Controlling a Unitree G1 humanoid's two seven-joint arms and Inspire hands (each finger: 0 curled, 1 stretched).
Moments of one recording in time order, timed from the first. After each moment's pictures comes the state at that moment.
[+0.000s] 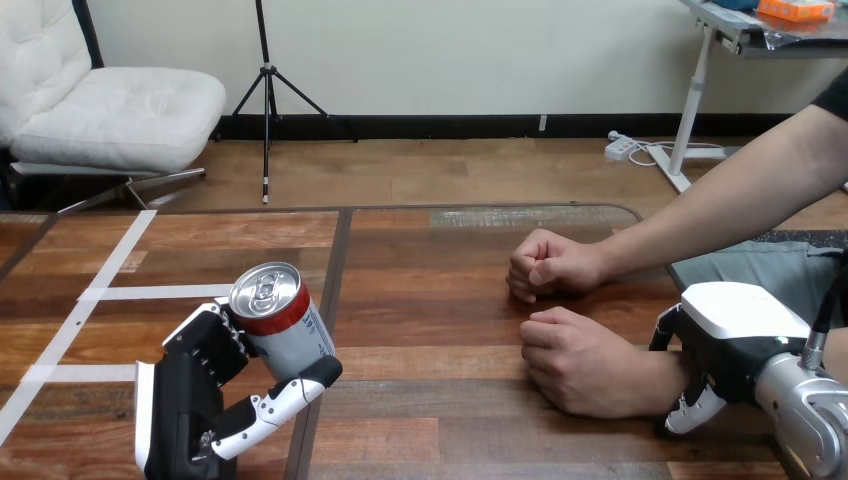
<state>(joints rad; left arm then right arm) 0.15 0.00 0.10 0.46 -0.07 -0.88 -0.04 -0.13 -0.65 0.19 0.11 -0.88 0.13 0.36</state>
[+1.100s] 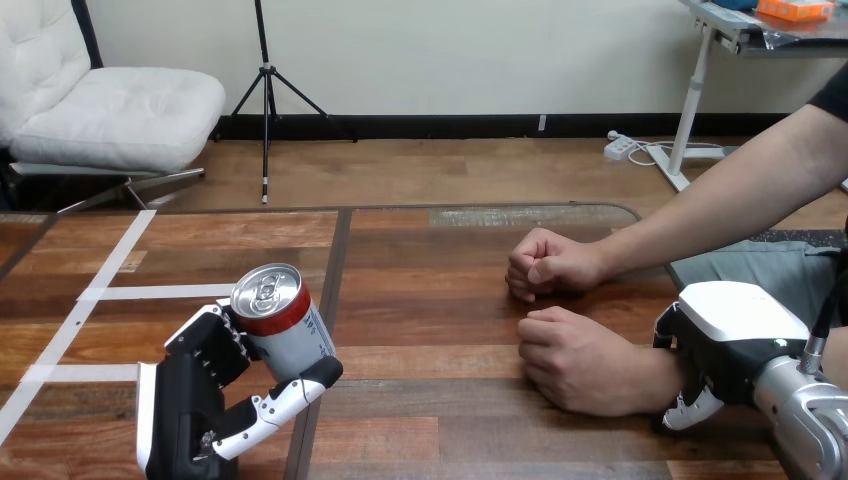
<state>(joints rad) 0.16 0.00 0.10 0.46 -0.07 -0.86 -0.03 -0.12 -0.66 0.21 0.14 -0.87 0.09 0.29</state>
